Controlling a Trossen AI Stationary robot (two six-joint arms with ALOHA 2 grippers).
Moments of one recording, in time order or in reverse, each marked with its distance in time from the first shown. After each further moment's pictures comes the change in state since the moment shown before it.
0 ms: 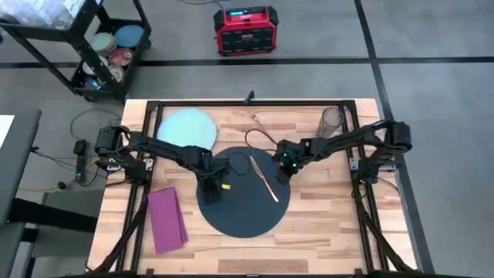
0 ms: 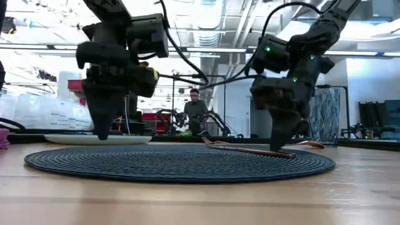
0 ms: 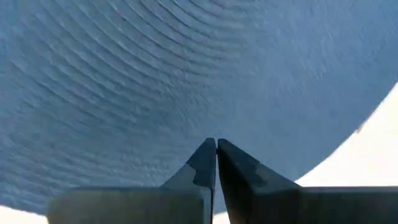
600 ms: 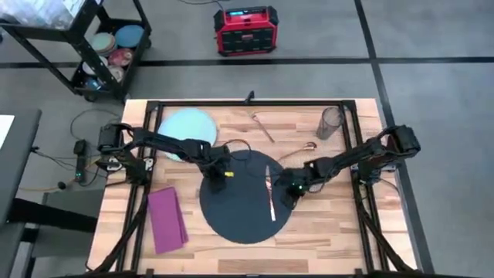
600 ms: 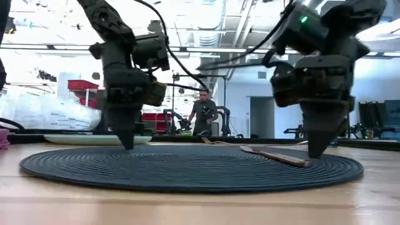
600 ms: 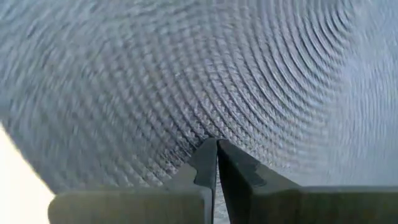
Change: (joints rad) left arm 0.157 0.029 -0.022 0.124 -0.066 0.056; right arm 0.308 -0.094 -0.055 0.009 0.095 0.287
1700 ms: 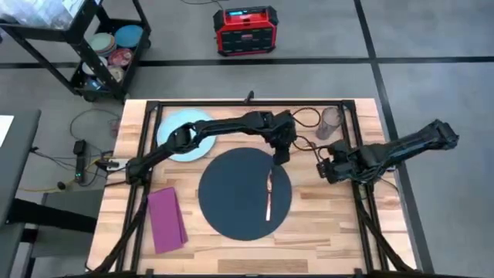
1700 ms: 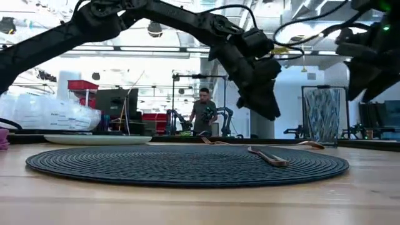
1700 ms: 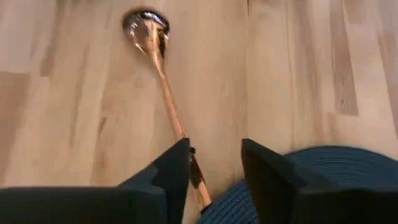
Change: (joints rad) left arm 0.089 0.833 1.447 -0.279 0.065 0.468; right arm 0.140 -0.645 -0.003 -1.057 0.677 0.621
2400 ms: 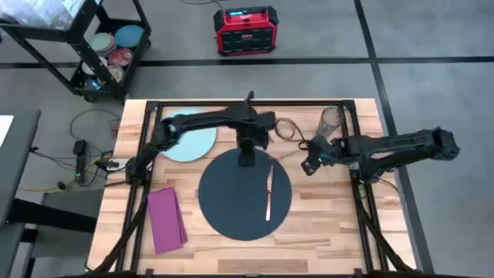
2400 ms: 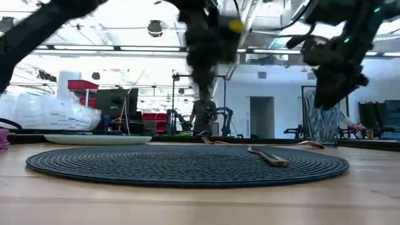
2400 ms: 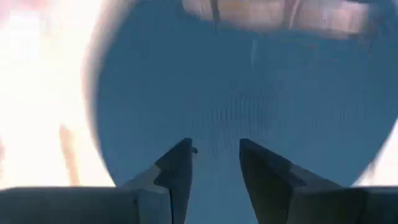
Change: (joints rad) left arm -0.005 -0.355 -0.264 -0.431 -0.057 0.111; right arm -0.377 0.152 0.000 0.437 -0.213 -0.650
